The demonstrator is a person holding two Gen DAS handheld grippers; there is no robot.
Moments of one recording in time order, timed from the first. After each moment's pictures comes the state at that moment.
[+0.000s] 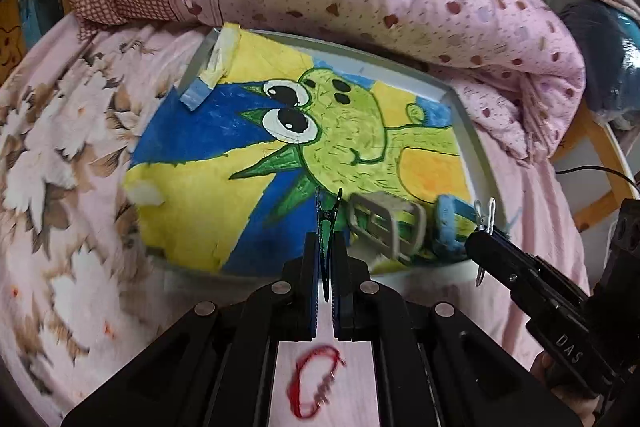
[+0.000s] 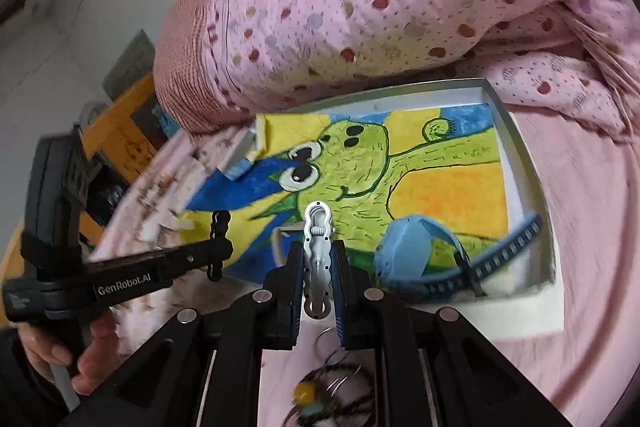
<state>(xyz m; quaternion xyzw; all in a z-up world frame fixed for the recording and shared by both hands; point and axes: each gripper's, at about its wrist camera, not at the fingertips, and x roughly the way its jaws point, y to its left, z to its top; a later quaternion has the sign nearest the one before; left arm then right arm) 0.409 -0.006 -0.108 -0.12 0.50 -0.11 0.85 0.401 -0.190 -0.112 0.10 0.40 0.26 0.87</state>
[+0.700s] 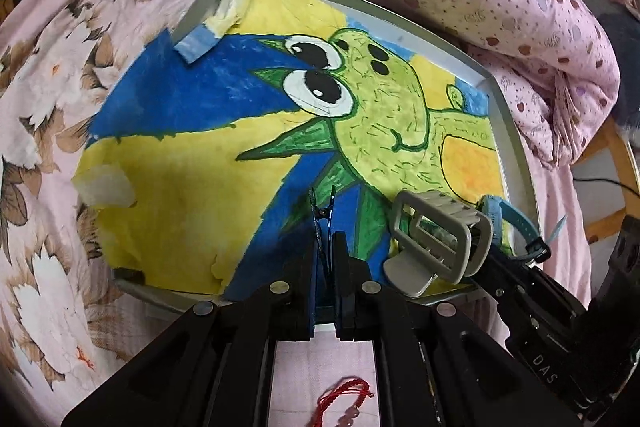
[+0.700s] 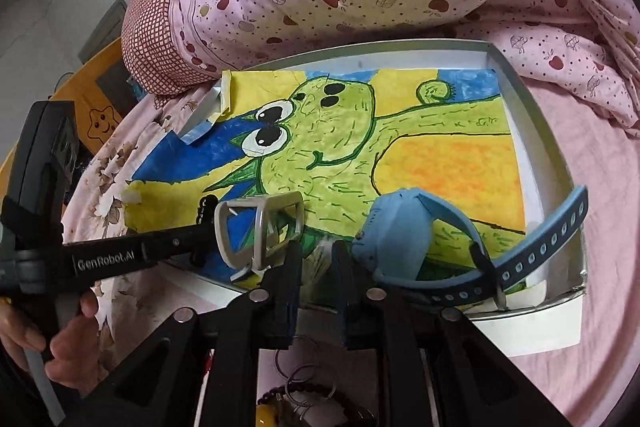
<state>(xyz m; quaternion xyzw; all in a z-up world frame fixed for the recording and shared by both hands) 0.433 0.008 -0.148 -0.16 0.54 -0.09 0.82 0.421 -0.174 -0.150 0.06 0.45 0.23 0.86</state>
